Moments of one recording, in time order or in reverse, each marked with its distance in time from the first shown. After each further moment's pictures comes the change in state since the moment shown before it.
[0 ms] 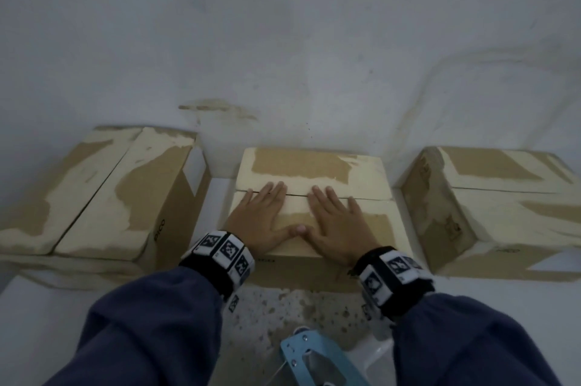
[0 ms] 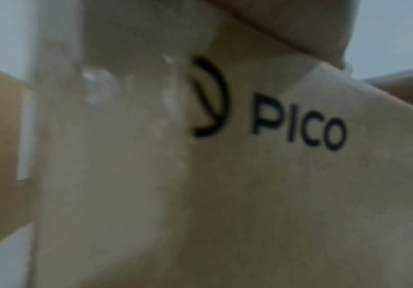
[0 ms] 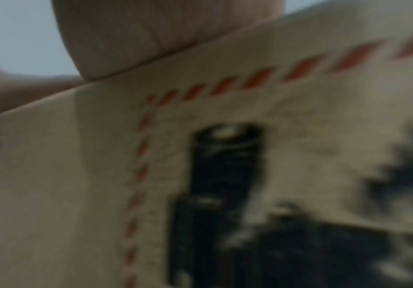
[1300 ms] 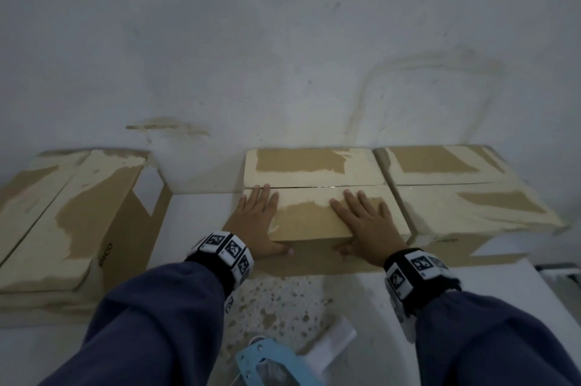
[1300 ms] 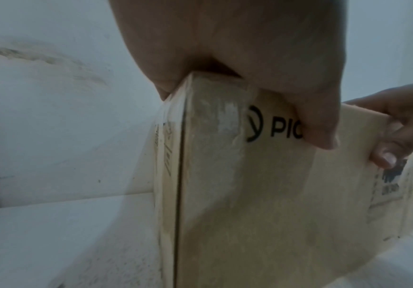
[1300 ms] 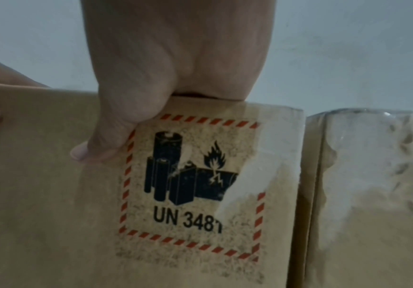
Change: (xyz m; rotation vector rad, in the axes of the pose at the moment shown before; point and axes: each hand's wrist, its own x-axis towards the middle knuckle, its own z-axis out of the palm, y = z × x) left_hand 0.046 0.063 0.001 0.107 -0.083 0.015; right_hand -0.053 0.120 -0.009 -0.100 0.040 0.128
